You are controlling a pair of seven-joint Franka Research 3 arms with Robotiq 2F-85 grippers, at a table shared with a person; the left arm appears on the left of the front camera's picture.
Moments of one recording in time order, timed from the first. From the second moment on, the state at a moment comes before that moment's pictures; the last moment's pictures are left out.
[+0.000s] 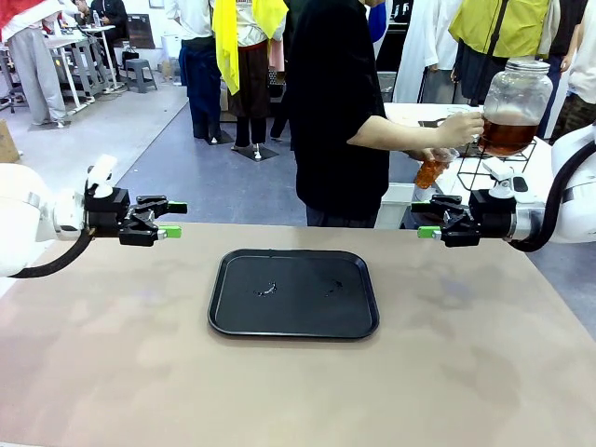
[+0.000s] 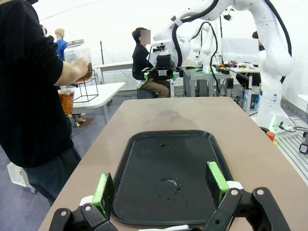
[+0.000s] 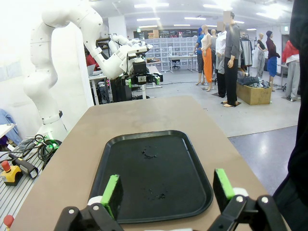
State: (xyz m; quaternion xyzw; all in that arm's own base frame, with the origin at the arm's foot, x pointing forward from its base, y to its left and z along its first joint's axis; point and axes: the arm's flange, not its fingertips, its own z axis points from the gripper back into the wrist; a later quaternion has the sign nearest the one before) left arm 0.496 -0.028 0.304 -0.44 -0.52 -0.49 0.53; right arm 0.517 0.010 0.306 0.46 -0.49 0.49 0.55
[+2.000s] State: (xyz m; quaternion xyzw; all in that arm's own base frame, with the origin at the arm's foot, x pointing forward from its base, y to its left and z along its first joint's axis) left arm 0.496 -0.028 0.304 -0.44 -0.52 -0.49 0.53; right arm 0.517 0.010 0.306 0.46 -0.49 0.49 0.55
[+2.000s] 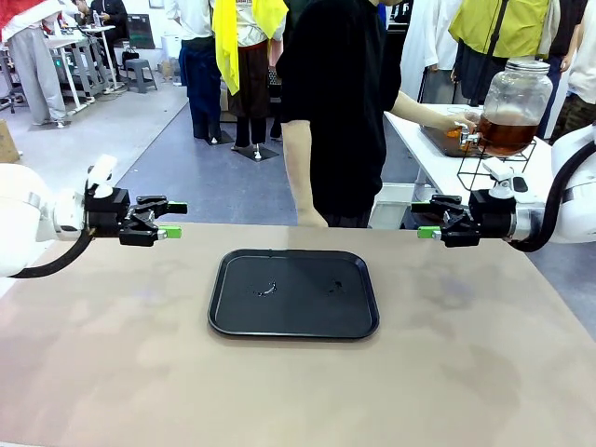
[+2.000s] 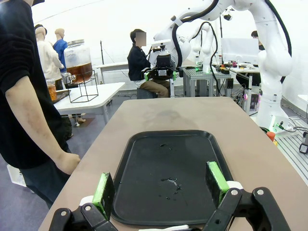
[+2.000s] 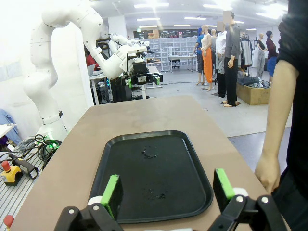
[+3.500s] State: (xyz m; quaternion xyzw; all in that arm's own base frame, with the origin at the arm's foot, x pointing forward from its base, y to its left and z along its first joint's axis) left arm 0.496 -0.028 0.304 -0.44 -0.52 -0.49 0.53; right arm 0.517 0.010 0.306 0.46 -0.49 0.49 0.55
